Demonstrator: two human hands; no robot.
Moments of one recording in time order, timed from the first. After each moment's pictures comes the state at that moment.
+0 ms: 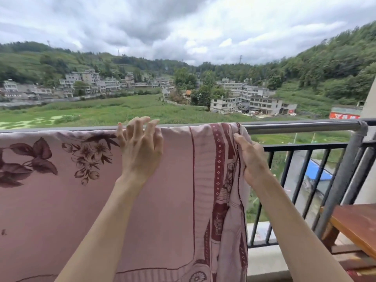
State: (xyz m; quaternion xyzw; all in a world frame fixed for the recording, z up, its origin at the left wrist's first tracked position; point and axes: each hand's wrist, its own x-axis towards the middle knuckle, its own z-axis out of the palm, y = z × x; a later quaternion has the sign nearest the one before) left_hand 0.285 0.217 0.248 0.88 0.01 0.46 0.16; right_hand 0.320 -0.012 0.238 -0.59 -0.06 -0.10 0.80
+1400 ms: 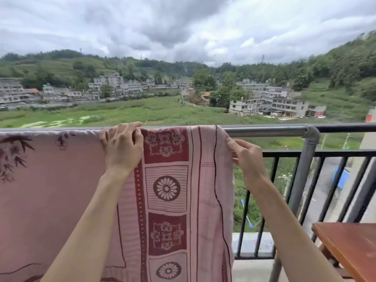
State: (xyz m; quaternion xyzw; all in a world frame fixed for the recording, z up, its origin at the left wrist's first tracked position) left_hand 0.334 0.052 0.251 0.87 0.11 0.46 0.18; right_hand 0.376 -0.202 0.233 -0.67 -0.15 -0.12 0.71
